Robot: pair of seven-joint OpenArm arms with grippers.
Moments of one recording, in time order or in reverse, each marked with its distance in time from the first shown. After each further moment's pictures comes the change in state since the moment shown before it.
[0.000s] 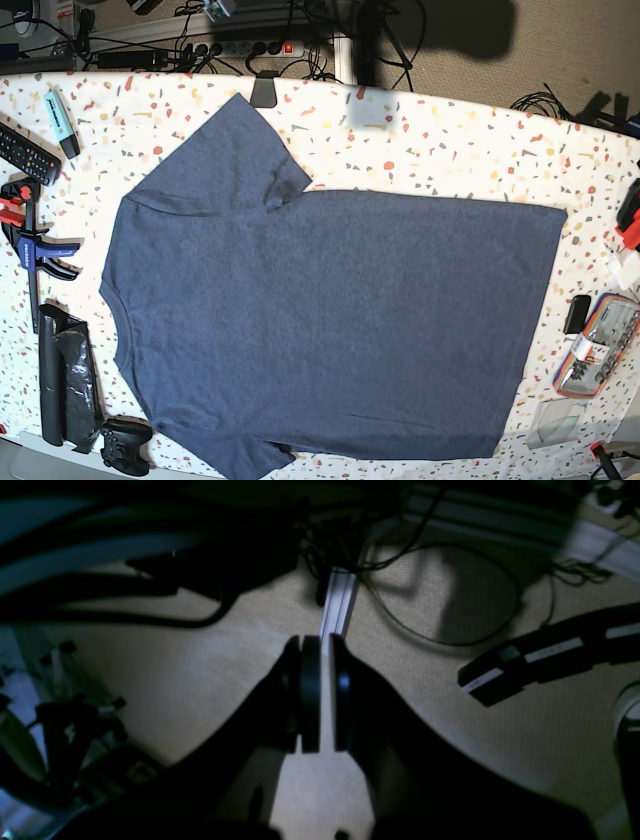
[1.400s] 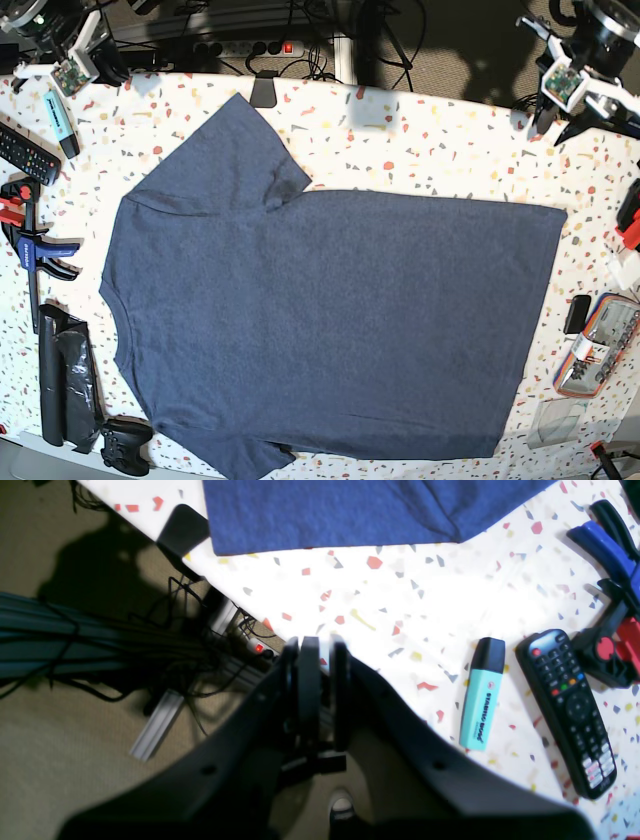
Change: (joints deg) left arm 11.0 -20.3 0.3 76.0 9.9 -4.1 11.7; right arm -31.0 16.4 31.9 78.4 17.0 -2.2 -15.8
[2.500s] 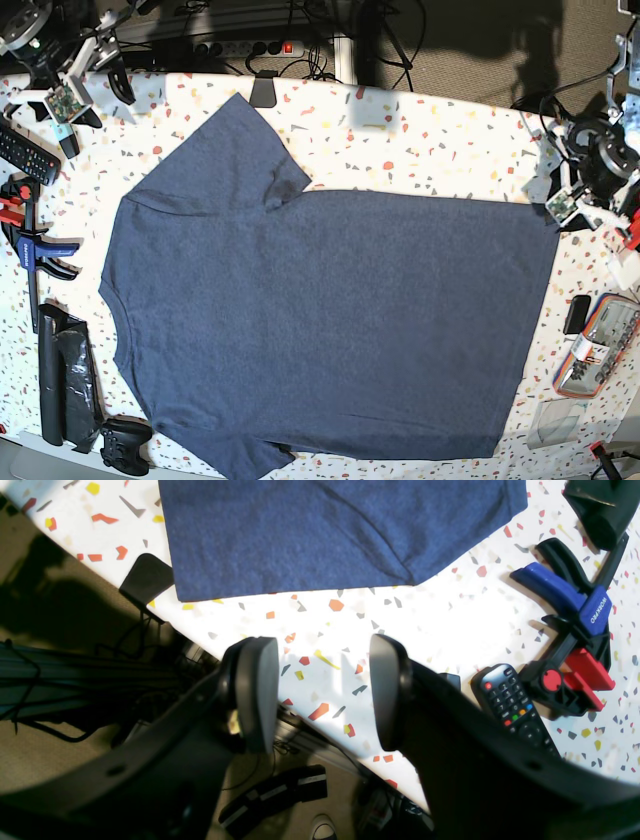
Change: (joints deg) left arm -36.2 -15.6 20.1 -40.6 3.7 0.0 -2.7; right arm 6.8 -0.4 0.0 0.0 -0.4 -0.4 -1.2
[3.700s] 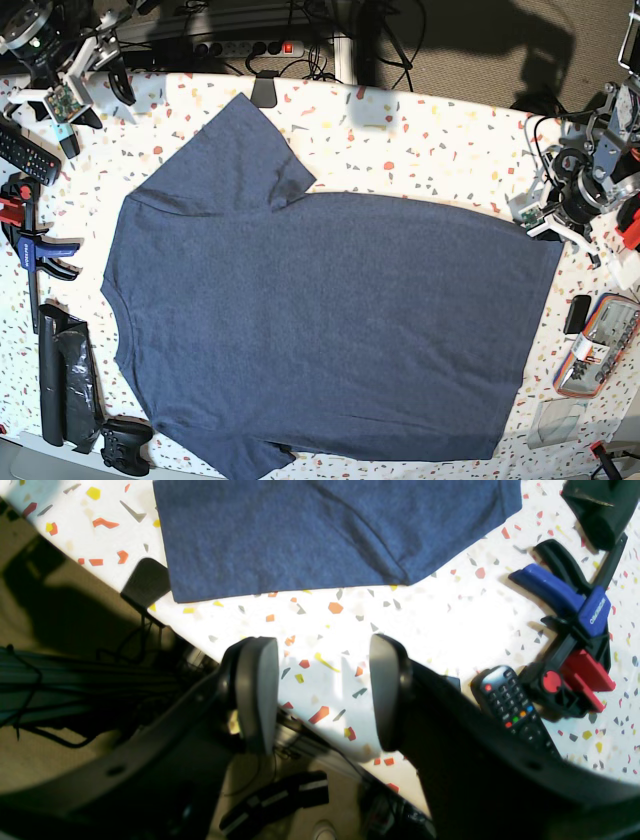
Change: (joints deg) left arm -16.4 -4.1 22.6 -20.3 10.2 4.3 -3.4; right arm 0.0 -0.3 0.0 0.0 0.0 0.0 2.0
